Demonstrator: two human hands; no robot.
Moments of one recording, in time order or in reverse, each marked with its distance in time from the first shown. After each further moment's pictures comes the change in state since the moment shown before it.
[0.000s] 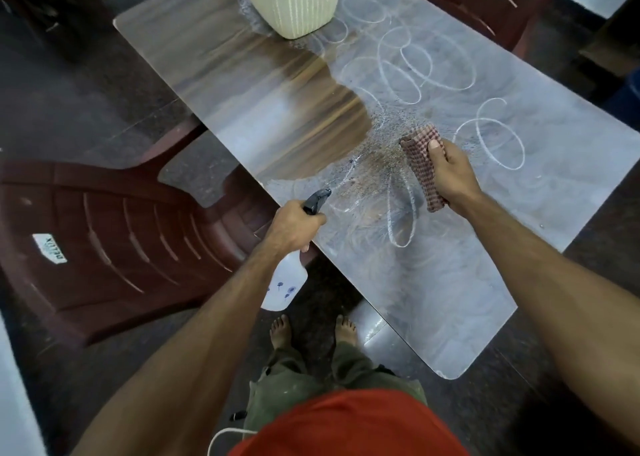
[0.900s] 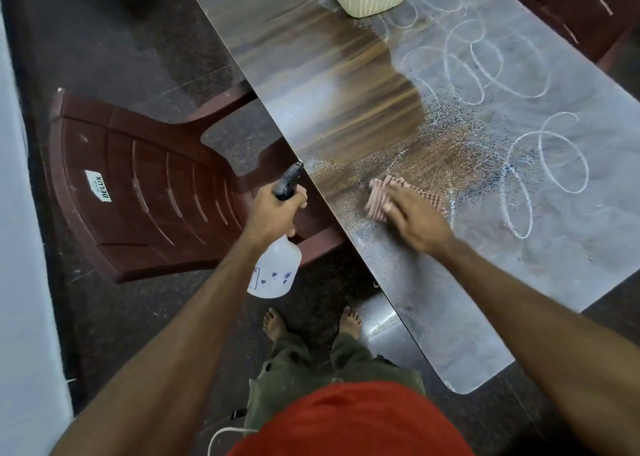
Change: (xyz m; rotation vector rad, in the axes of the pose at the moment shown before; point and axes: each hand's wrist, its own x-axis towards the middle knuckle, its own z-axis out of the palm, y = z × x) left_hand -0.042 -0.046 -0.046 -0.371 0.304 -0.014; right_hand -0.046 0.045 0.083 -0.791 -0.511 -0.480
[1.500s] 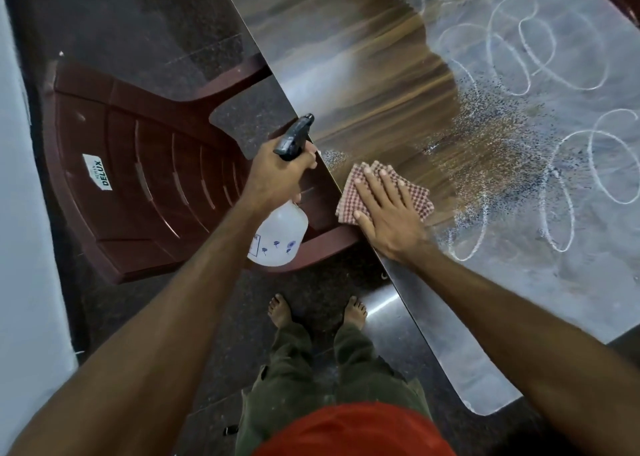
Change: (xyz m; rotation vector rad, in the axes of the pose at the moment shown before) left_hand 0.042 0.025 -0.025 -0.052 0.012 0.111; right_hand 0.042 -0.044 0.058 -0.382 -0.011 -0.125
